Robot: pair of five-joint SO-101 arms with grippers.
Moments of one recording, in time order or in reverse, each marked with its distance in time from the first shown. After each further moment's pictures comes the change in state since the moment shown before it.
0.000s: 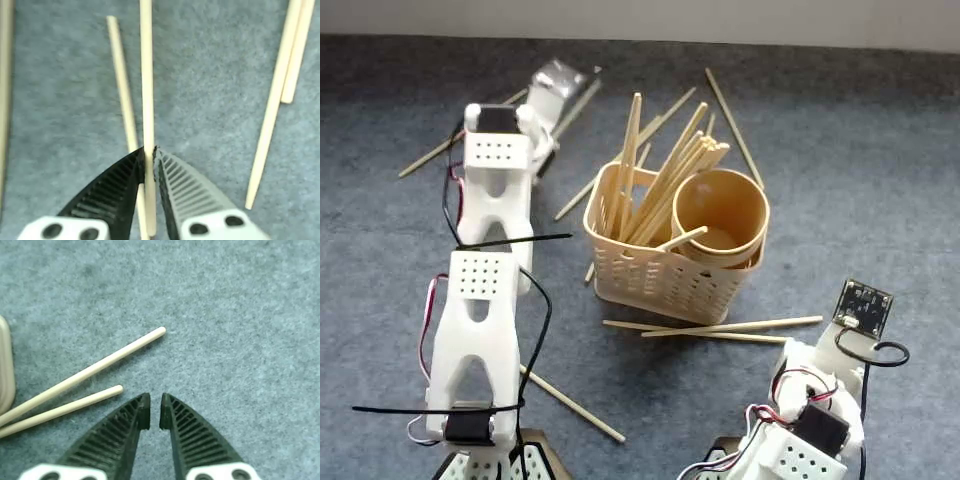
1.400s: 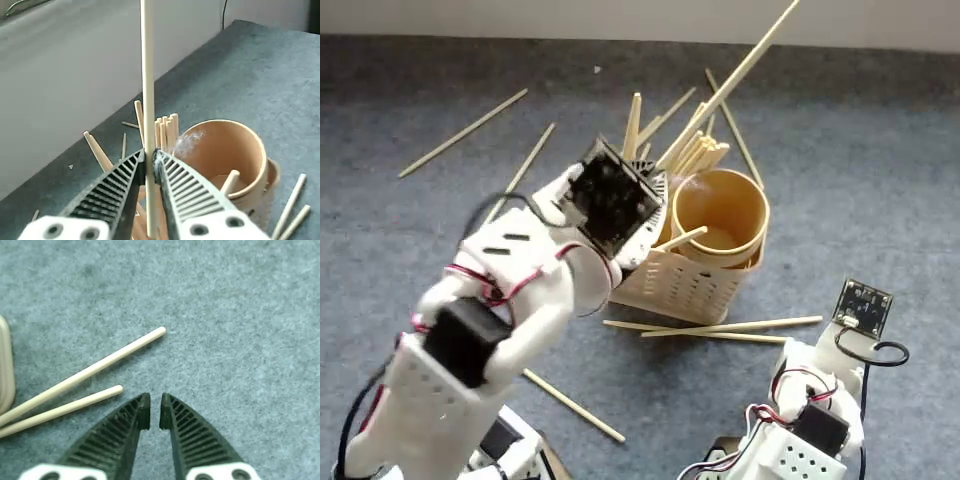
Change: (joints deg) left arm 36.8 -122.7 118.9 -46.3 12.7; right arm 0.0 0.0 0.0 0.0 0.0
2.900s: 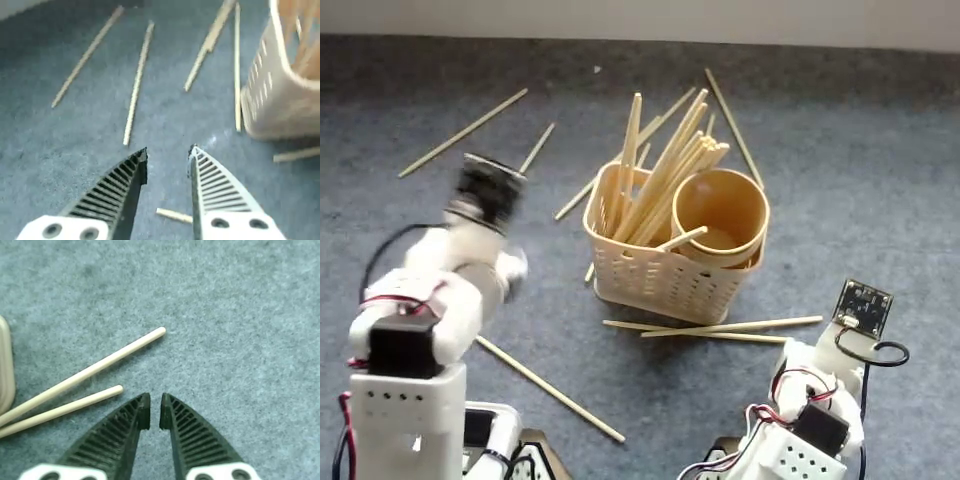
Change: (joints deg) left arm -32.2 -10.1 12.7 33.0 -12.7; right arm 0.0 0.0 0.0 0.0 0.0
